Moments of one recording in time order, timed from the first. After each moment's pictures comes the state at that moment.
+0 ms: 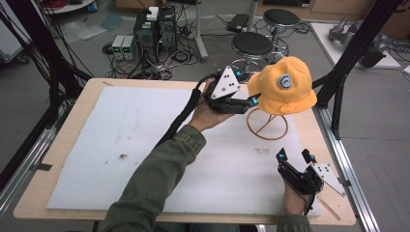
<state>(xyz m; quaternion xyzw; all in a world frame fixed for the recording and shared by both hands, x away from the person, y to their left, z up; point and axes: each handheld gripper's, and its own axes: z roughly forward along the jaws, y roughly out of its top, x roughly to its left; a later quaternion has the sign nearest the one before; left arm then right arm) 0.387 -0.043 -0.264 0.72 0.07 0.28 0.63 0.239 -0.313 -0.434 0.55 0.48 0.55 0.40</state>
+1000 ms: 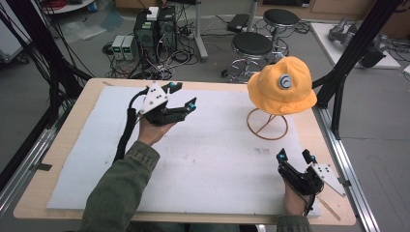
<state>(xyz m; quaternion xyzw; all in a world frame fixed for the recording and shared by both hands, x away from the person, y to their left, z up) 0.374 0.105 -0.314 0.68 0.20 0.32 0.62 0.237 -0.313 -0.433 0.55 0.49 0.55 0.40</state>
